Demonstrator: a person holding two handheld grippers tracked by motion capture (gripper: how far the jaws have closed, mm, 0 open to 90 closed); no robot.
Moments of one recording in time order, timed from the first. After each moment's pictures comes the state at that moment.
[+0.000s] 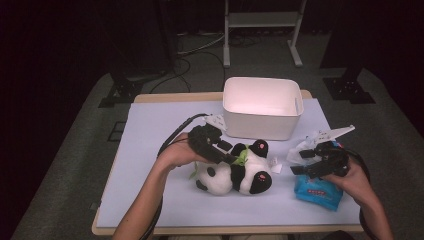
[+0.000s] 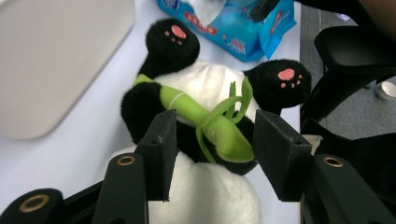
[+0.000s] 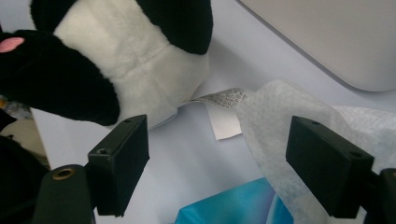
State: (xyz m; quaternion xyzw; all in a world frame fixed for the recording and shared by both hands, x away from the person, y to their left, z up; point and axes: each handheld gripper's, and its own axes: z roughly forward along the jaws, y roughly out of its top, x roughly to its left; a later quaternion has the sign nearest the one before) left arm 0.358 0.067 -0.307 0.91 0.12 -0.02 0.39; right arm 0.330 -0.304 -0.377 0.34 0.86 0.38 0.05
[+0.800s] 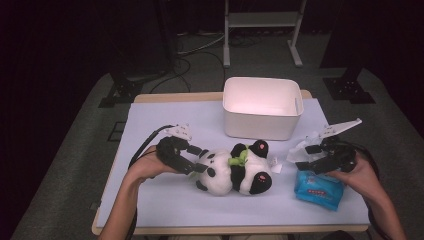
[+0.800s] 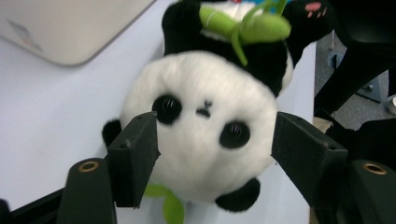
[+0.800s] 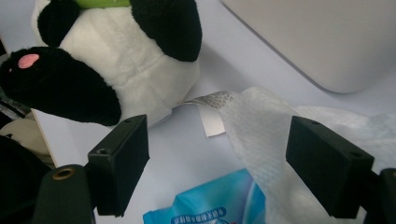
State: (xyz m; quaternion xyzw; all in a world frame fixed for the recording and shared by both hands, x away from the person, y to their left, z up) left arm 0.348 0.147 -0.343 0.90 0.17 0.00 0.40; right arm 0.329 -0.312 -0.351 0.35 0.86 0.37 0.06
